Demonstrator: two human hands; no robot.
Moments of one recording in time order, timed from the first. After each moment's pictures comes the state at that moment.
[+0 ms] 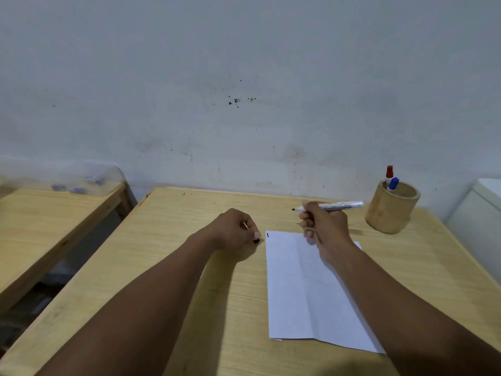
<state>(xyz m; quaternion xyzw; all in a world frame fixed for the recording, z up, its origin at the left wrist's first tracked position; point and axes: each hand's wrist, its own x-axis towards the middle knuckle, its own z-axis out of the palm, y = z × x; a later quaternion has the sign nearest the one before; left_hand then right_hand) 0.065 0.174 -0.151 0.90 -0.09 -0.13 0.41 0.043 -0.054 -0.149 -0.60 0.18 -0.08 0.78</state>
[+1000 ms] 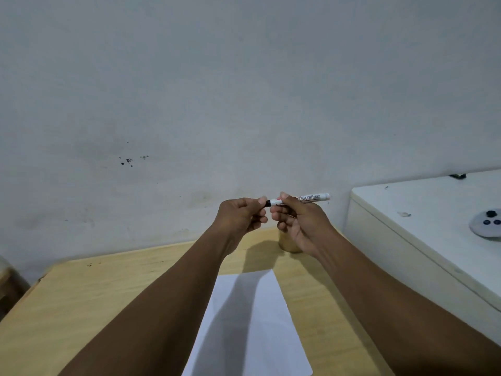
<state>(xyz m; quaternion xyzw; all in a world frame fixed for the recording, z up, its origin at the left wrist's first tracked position) 0.073 -0.038 -0.054 0.65 -0.13 -0.14 0.73 0.009 -0.185 -0.056 -0.50 0.10 -0.11 0.85</state>
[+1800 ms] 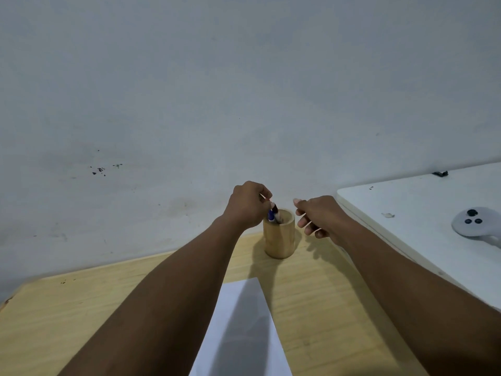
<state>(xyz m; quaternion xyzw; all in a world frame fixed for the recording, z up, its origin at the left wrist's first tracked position) 0.103 -0.105 -0.034 0.89 -0.28 0.06 0.37 0.015 -0.276 -0.054 -0.79 0.25 -0.11 0.55</state>
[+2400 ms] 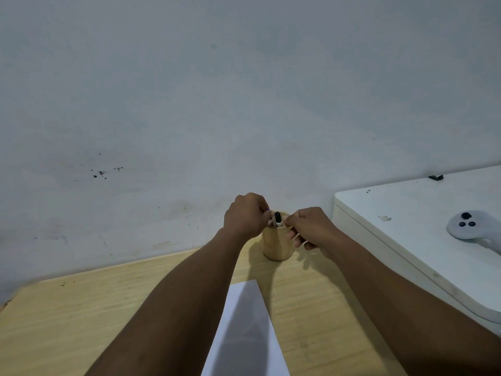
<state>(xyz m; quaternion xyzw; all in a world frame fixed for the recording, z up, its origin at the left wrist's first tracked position) 0.096 -0.107 -0.050 0.91 -0.26 0.08 0.32 0.008 -0.255 -0.066 -0.80 0.21 -0.10 0.56</state>
